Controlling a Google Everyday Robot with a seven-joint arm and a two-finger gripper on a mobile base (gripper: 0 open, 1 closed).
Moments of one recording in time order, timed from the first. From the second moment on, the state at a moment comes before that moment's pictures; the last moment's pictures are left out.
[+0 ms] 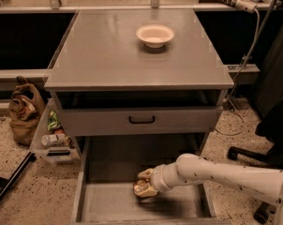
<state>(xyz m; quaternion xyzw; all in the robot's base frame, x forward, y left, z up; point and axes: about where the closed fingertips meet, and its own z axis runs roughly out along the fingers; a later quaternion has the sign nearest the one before) 0.496 -0.017 0.397 -0.61 0.70 0.24 0.30</state>
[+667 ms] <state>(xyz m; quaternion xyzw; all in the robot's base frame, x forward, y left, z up) 0.495 -0.017 0.397 -0.61 0.70 0.24 0.30</state>
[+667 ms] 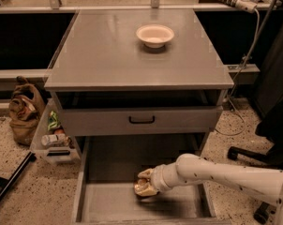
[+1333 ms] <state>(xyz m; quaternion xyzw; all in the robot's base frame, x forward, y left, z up) 0.487 -0.027 0.396 -0.58 0.71 0.24 0.32</state>
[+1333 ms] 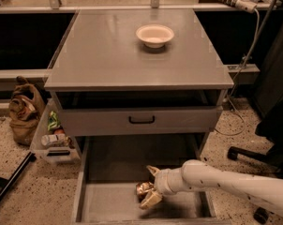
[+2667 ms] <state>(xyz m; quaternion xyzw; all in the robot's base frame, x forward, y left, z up) 0.491 -0.044 0.377 -0.56 0.73 0.25 0.31</state>
